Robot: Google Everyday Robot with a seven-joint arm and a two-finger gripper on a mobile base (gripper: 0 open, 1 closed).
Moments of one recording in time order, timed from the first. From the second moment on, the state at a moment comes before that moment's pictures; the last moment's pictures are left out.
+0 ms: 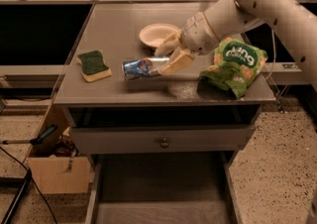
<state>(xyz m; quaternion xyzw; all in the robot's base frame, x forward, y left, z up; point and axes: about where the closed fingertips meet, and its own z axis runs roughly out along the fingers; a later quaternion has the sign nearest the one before) 0.606 -0.019 0.883 -0.72 0.54 0.24 0.35</state>
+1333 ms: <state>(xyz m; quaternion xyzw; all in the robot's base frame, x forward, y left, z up) 0.625 -0.019 0.872 -0.72 0.55 0.25 0.35</state>
